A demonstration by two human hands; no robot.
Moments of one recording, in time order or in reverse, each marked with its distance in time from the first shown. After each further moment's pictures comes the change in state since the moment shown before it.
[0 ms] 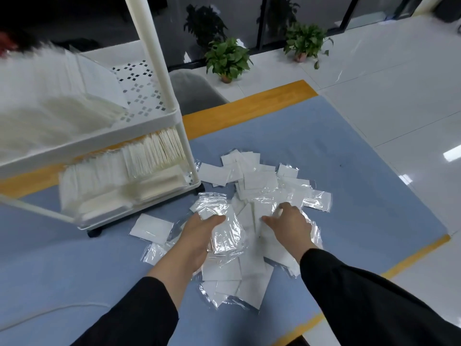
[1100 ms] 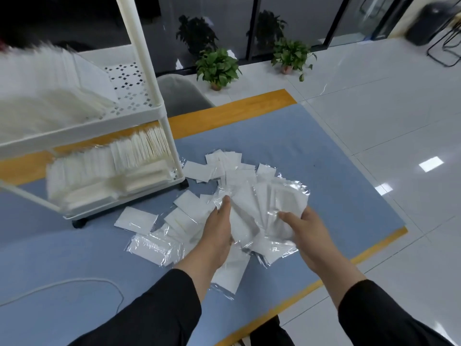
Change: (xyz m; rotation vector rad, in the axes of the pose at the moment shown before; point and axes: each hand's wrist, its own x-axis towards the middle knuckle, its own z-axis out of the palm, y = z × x) left_hand -0.046 -0.018 0.089 -0.036 0.004 -0.036; right_hand -0.085 0.043 -0.097 0.862 -0.157 -0.093
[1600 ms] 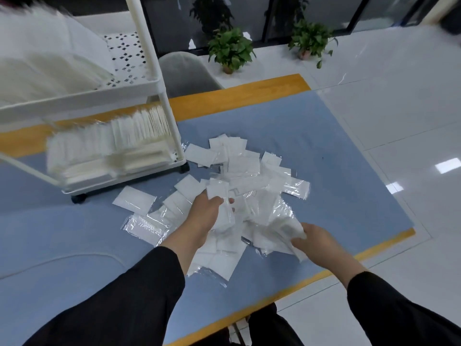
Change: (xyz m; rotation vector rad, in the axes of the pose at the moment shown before) left_hand 0.026 -0.003 -0.027 0.257 0.034 0.113; right_hand 0.030 0.058 -0.055 -0.996 -0.181 0.116
